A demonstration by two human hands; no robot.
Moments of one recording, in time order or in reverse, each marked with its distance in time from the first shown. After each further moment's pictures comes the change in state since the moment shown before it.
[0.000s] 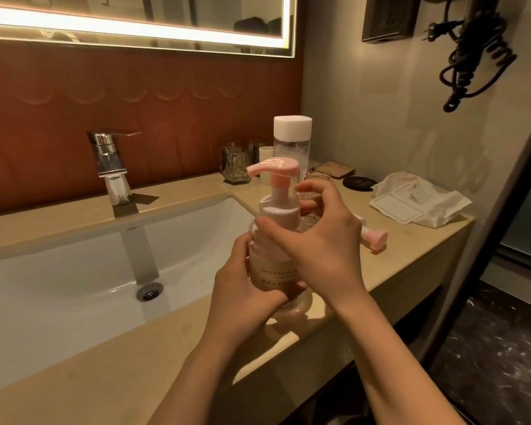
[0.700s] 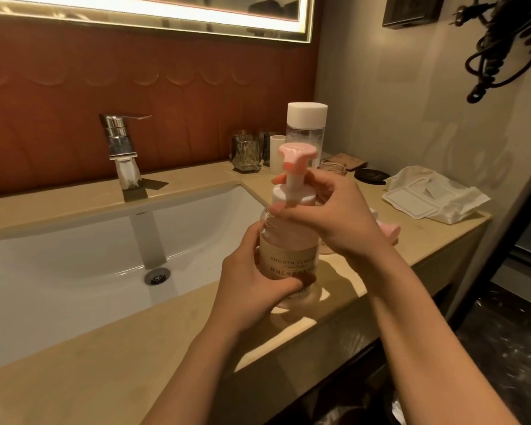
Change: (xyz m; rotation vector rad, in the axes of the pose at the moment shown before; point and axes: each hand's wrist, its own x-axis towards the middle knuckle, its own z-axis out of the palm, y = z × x) left_hand -0.002 -0.001 -0.004 -0.060 -0.035 0.018; right_hand 0.030 0.001 -0.010 0.248 -0.444 0.102
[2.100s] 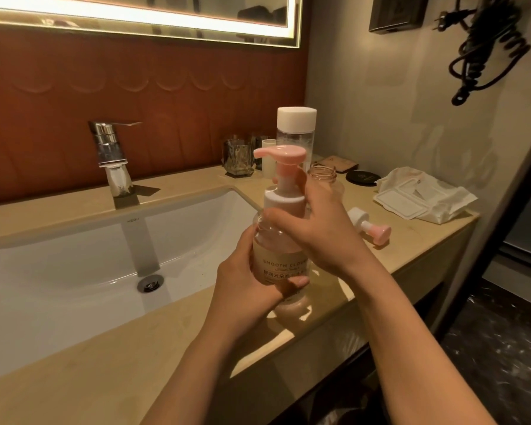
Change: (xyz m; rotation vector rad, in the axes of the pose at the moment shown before) left_hand 0.002 -0.004 0.006 -0.016 0.005 -0.018; right_hand -0.004 0.003 0.011 -0.279 0.069 0.034
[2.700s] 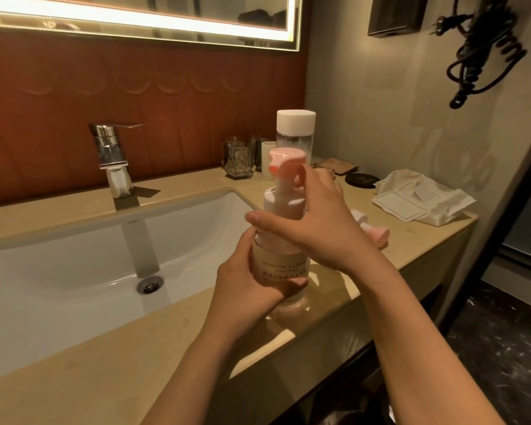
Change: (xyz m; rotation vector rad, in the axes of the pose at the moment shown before) left_hand 0.000 0.003 0.002 -0.002 -0.003 -0.030; right_hand 0.004 -0.008 -0.009 -0.229 0.000 0.036
